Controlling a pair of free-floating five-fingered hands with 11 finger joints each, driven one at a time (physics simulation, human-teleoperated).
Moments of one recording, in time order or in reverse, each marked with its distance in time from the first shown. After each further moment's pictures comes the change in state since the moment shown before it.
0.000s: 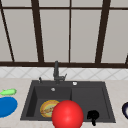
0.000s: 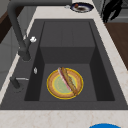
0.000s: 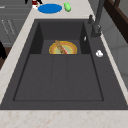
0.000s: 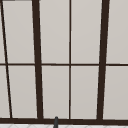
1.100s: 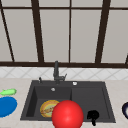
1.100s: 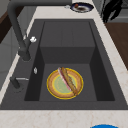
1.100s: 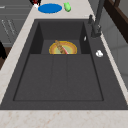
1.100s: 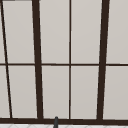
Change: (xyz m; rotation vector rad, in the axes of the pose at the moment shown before) left hand -0.022 0.018 0.006 0.022 0.001 -0.112; right hand 0.000 0.000 0.000 0.000 0.000 0.000
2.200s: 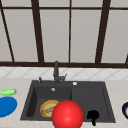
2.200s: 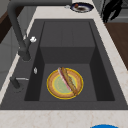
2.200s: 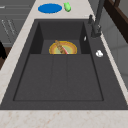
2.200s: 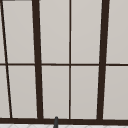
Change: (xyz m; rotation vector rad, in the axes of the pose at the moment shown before) left hand 0.035 0.081 -0.057 -0.005 0.016 0.014; right hand 0.000 0.000 0.000 0.000 0.000 0.000
